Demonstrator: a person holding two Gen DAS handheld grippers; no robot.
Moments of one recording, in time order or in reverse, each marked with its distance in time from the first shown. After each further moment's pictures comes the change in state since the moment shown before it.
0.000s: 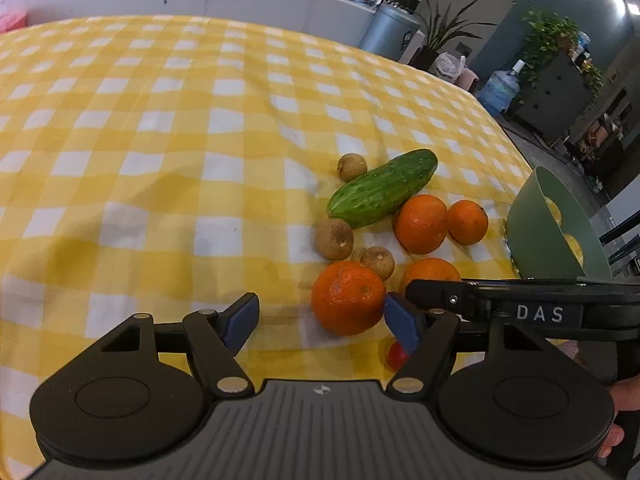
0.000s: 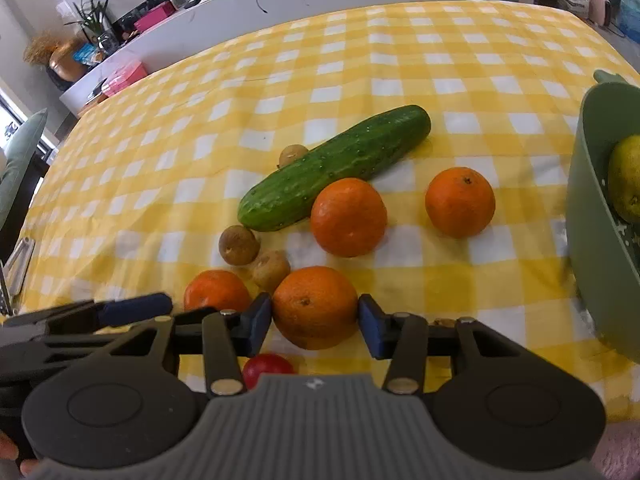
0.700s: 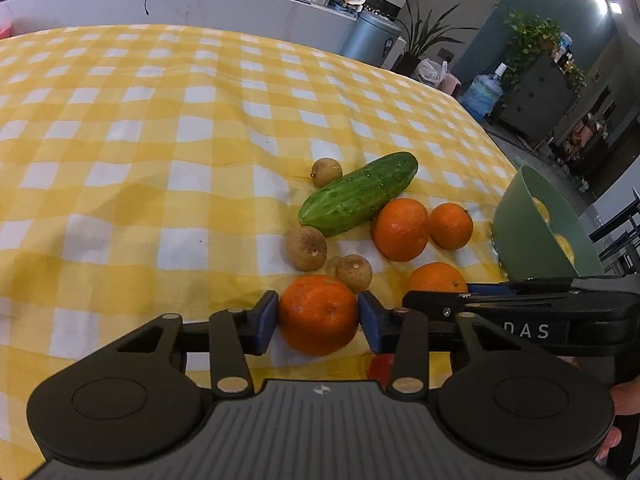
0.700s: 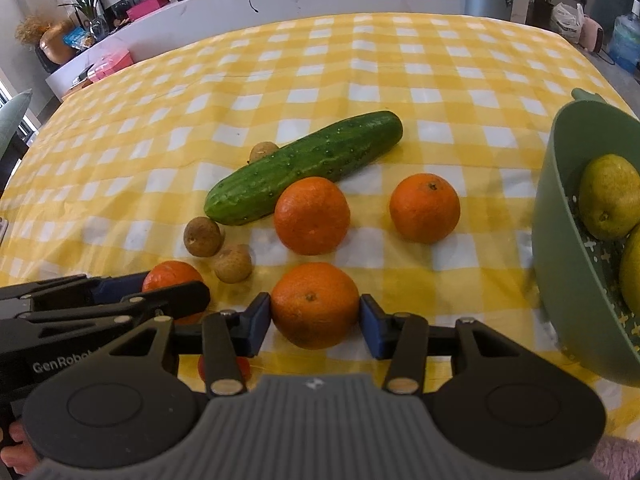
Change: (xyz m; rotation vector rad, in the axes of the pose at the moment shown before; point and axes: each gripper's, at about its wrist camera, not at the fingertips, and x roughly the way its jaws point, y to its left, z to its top) left arm 0.010 -0.008 -0.002 0.028 -0.031 -0.042; right arm 0.002 -0.006 -0.002 -0.060 -0.016 -0.088
